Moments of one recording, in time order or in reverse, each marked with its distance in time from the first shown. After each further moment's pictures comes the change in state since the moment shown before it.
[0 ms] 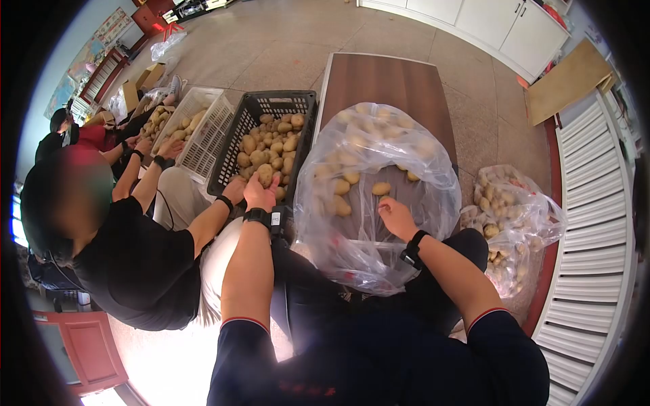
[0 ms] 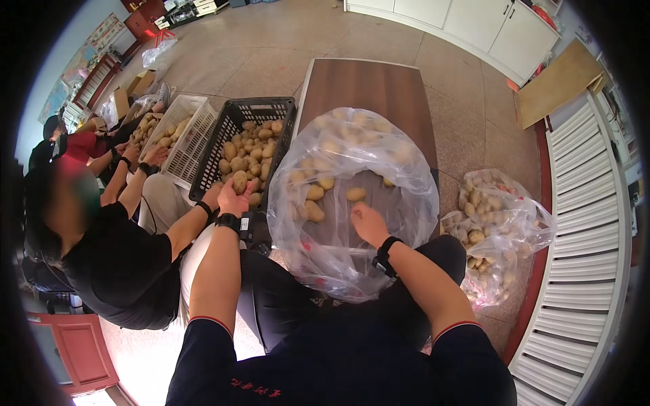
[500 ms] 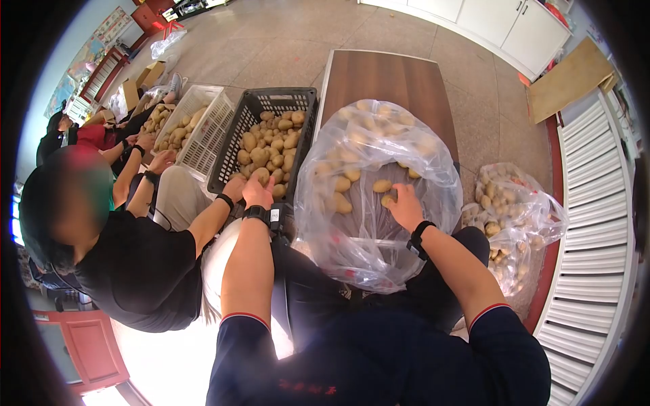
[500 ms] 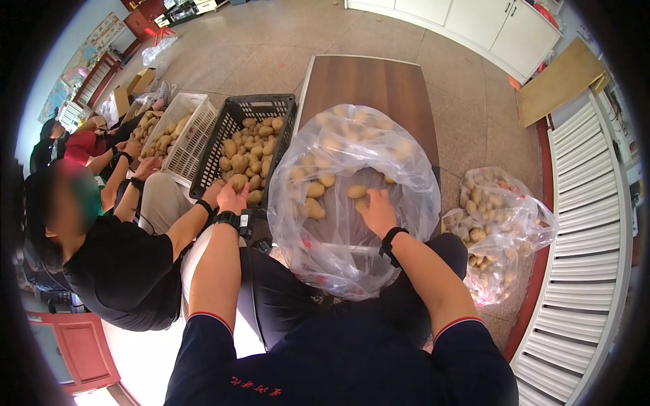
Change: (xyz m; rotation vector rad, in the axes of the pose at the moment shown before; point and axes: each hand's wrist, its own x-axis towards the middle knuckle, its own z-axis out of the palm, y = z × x) left_hand 0.020 -0.002 -0.018 0.074 0.077 0.084; right_hand 0.008 -0.006 -0.018 -0.259 0.236 -0.053
